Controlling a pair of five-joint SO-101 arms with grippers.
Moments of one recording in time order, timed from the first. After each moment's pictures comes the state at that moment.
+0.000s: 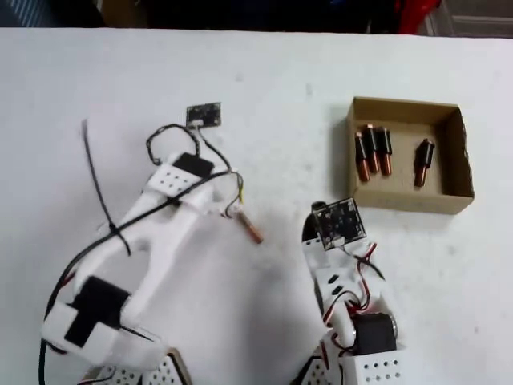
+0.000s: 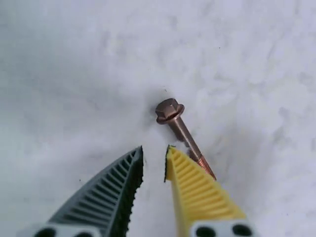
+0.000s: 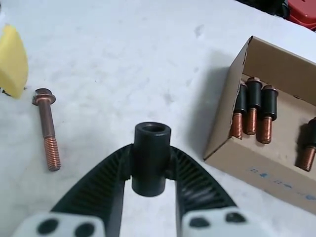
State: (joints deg) left arm 17.5 0.0 26.1 59.8 34.8; right arm -11.1 -102.8 89.0 52.3 16.1
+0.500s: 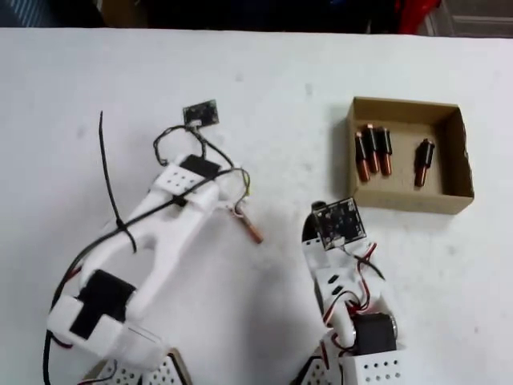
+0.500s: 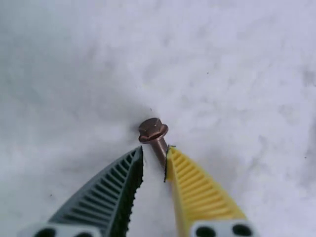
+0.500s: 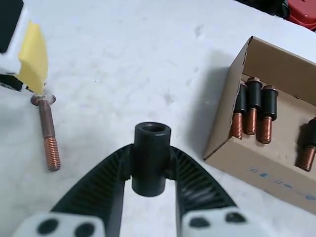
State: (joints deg) left arm 18.4 2.9 26.1 53.9 40.7; right arm -11.1 -102.8 89.0 52.3 16.1
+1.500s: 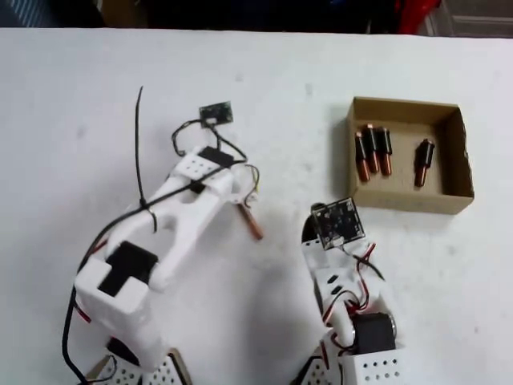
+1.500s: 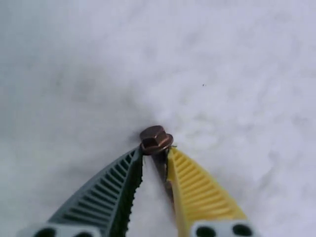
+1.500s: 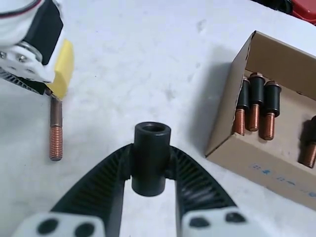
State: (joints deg) left arm 18.9 16.6 15.6 53.7 36.7; right arm -11.1 -102.8 89.8 52.3 16.1
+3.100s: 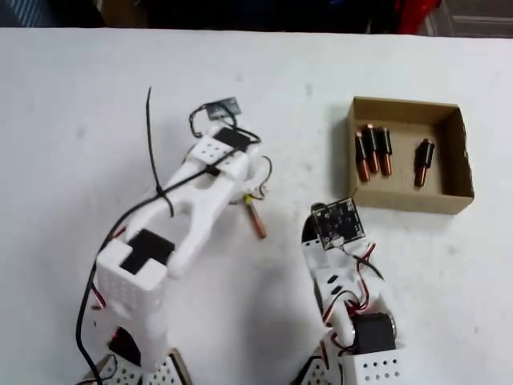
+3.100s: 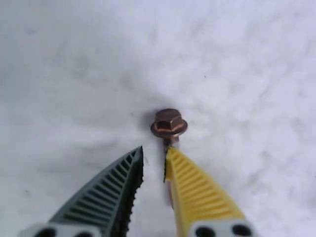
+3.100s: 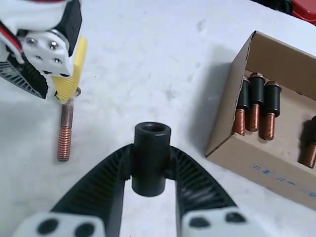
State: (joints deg) left arm 21.0 24.8 -1.4 70.2 45.5; right arm -11.1 -102.8 89.8 52.3 16.1
